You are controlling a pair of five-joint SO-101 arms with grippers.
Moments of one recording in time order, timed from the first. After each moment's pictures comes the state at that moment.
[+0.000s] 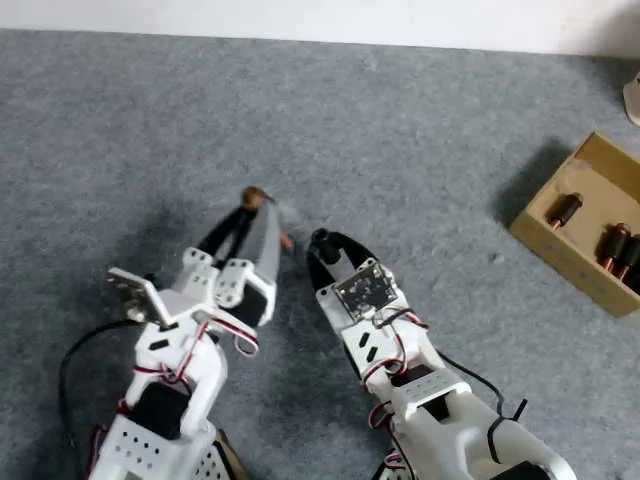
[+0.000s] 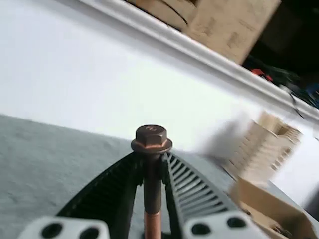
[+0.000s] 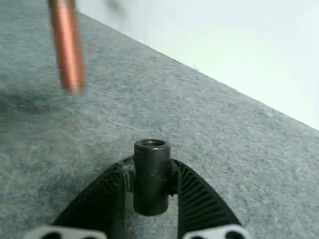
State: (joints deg) left arm 20.9 -102.3 95.9 7.5 28.5; right arm -30.6 -34.8 95.3 -42.5 17.5
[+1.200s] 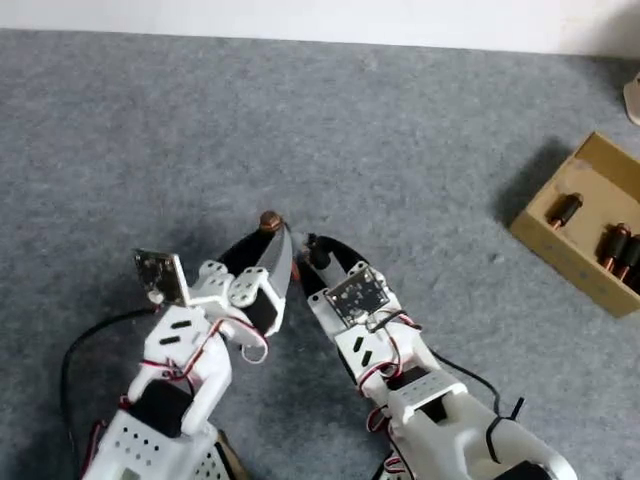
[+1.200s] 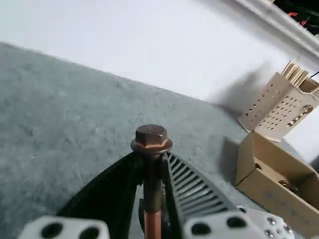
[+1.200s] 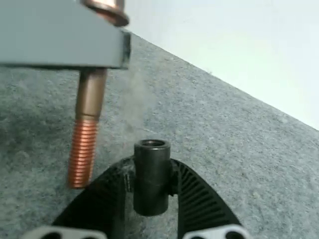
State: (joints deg) left arm 21.0 -95.1 91.6 19.0 31.9; right arm -33.1 -34.8 95.3 -42.5 17.5
